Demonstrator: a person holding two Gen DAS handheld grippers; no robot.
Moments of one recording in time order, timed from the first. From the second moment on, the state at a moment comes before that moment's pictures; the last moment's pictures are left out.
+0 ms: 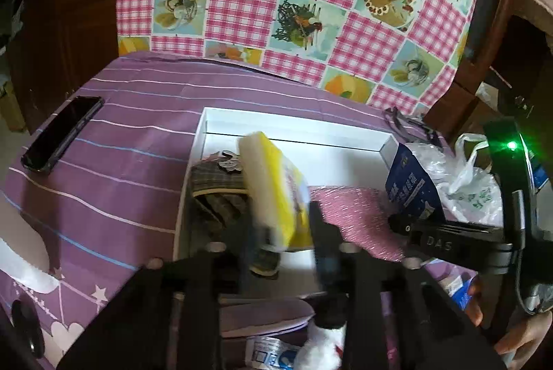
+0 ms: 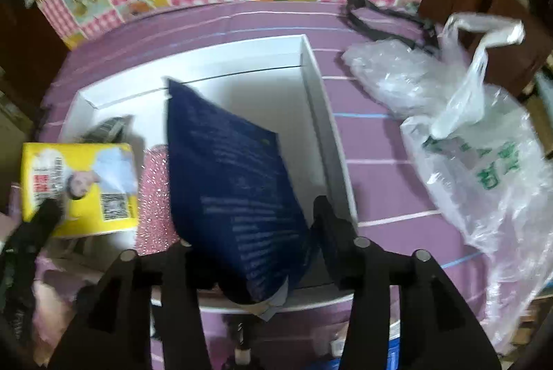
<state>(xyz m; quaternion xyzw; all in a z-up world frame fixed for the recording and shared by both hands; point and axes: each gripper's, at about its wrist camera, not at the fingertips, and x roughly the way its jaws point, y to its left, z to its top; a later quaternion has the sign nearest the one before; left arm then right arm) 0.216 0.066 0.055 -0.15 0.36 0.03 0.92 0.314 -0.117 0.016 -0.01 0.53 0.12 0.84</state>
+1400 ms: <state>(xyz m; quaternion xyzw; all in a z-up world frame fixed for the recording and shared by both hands) 0.144 0.035 0.082 -0.11 0.32 0.03 0.94 0.190 -0.178 0.082 0.07 0.35 0.23 0.90</state>
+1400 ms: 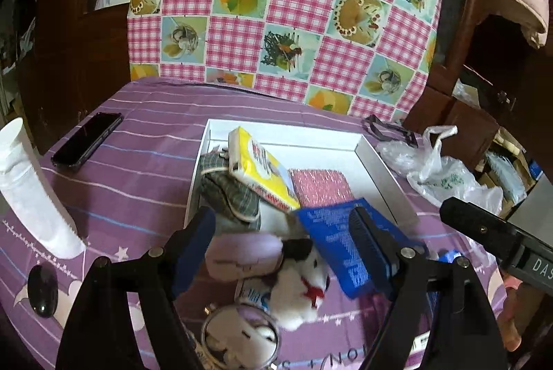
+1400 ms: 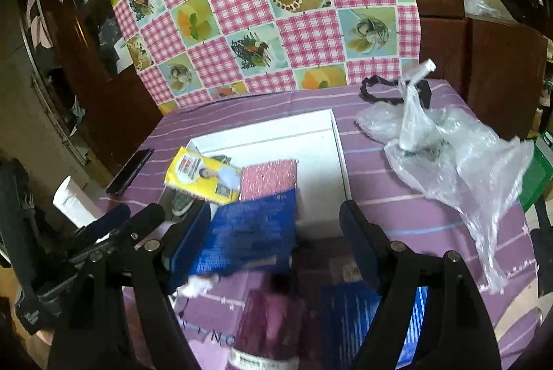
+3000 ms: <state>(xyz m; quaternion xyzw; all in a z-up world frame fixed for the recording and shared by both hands) 0.159 0.060 0.064 -0.12 0.33 0.07 0.93 0.298 -0.152 0.033 0.16 0.50 0.19 0.83</state>
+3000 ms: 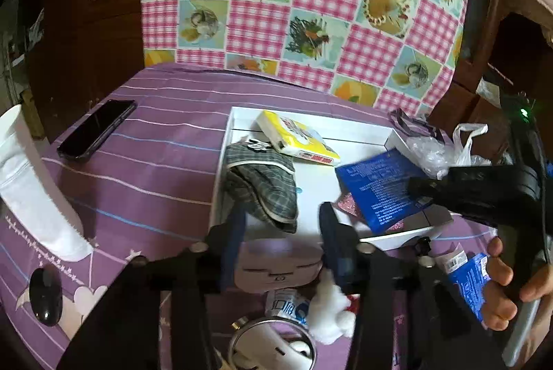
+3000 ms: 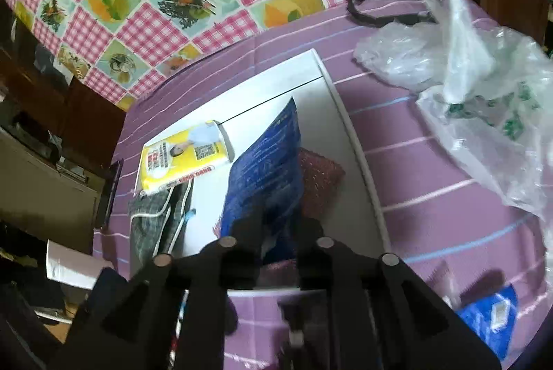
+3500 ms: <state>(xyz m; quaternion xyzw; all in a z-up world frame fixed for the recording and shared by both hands) 0.120 0.040 0.084 -0.07 0.31 0.04 0.95 0.199 -0.168 0.100 0.03 0.37 0.19 0.91</state>
